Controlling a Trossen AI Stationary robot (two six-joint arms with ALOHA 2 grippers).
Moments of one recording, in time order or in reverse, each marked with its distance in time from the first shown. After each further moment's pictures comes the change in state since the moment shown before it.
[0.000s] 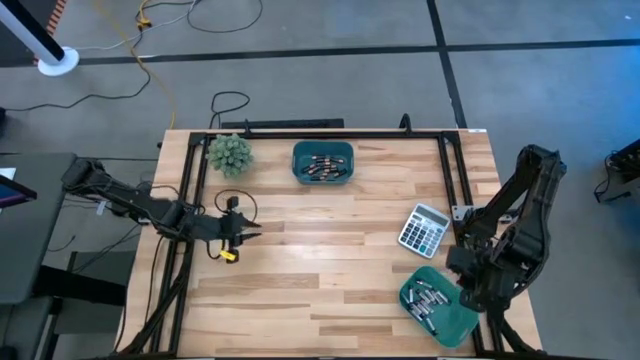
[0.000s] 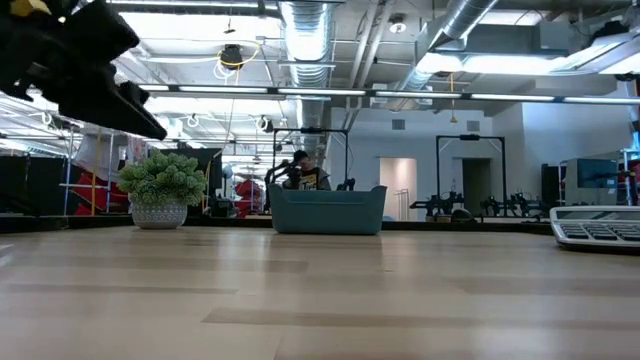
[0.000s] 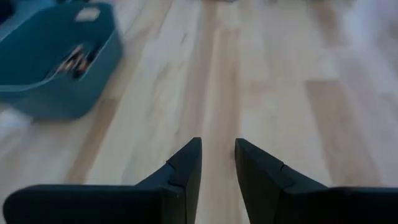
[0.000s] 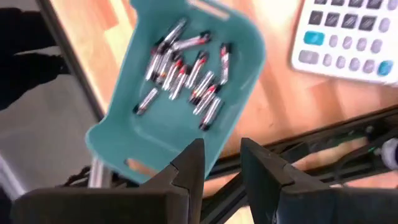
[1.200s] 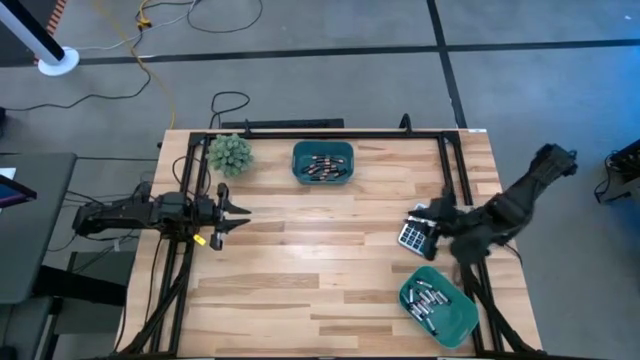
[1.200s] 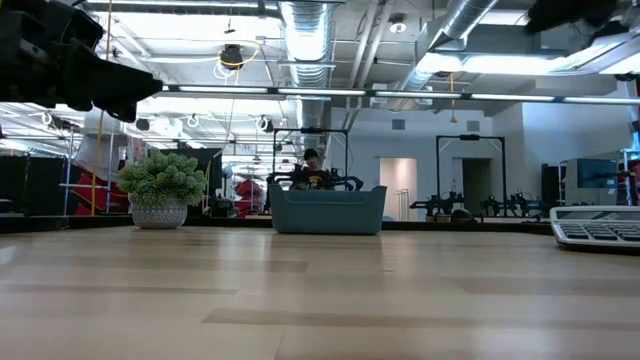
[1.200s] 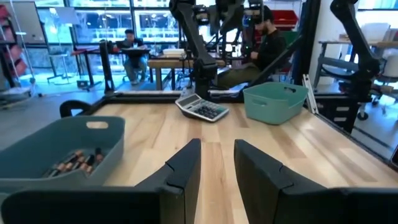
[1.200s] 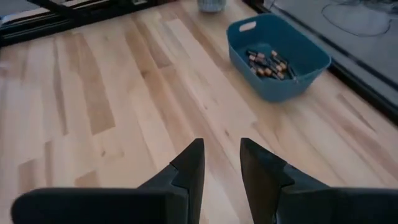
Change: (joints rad) left arm 0.361 -0.717 -0.333 0.198 0.456 0.170; right arm -0.338 -0.234 -0.171 0.315 0.766 -0.483
